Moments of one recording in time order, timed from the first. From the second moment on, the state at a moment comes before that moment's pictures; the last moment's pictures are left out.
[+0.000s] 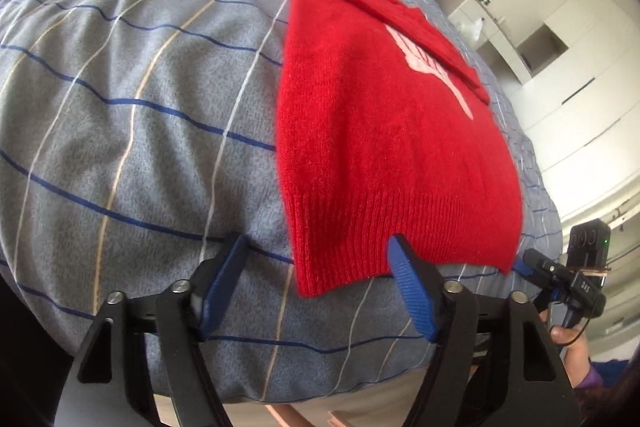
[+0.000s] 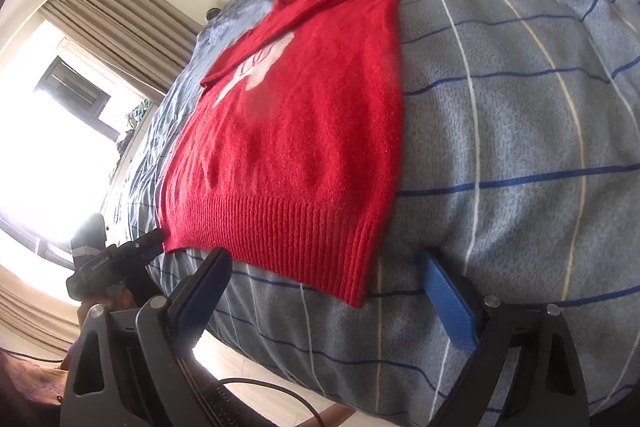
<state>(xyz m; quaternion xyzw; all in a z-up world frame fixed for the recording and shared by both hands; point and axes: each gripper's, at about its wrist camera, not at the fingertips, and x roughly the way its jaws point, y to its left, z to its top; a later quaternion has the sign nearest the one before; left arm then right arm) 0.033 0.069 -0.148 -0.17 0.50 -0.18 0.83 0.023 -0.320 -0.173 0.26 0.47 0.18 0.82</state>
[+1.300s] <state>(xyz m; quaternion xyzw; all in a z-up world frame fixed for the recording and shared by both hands) 0.397 0.026 -0.098 -0.19 0.46 -0.10 0.87 0.385 -0.395 -0.125 0.37 0.38 0.12 0.84</state>
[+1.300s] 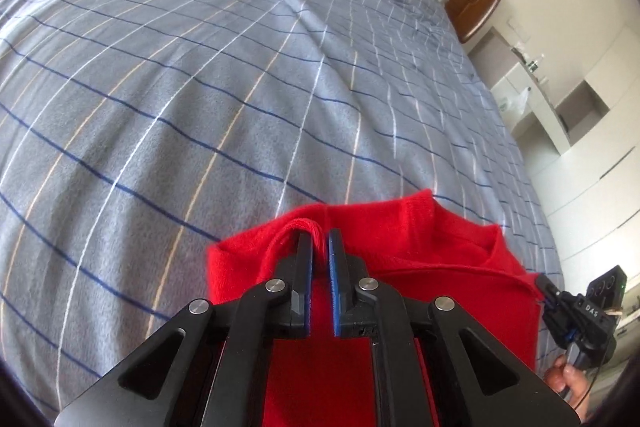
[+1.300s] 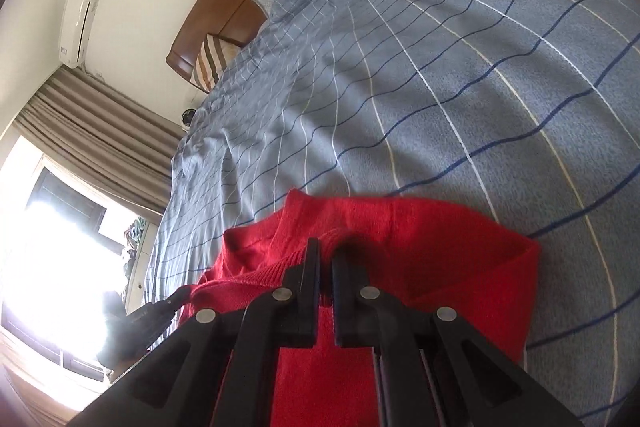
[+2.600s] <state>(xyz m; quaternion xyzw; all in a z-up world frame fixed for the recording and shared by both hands) 0.155 0.065 -0.139 0.01 0.37 -0.05 0.93 0.141 -0.338 -0.156 0.08 0.41 0.07 0.91</state>
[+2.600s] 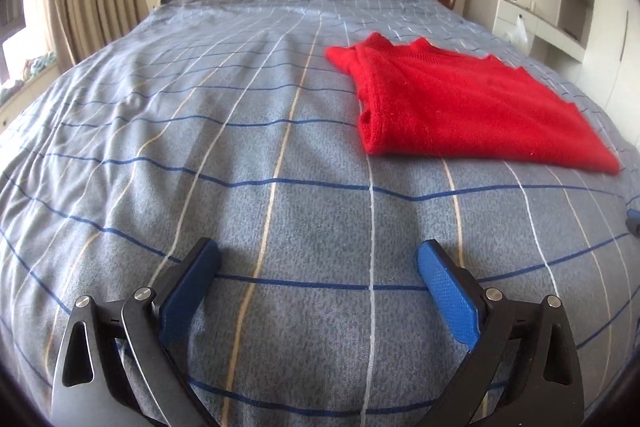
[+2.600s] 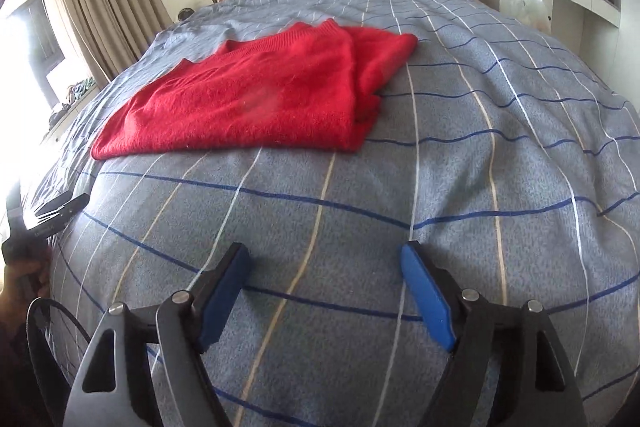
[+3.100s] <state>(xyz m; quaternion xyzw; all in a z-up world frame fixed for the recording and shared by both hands) 0.149 0.061 -0.141 0.02 0.36 -0.05 0.93 0.134 -0.331 -0.162 0.06 0.38 0.07 0.92</state>
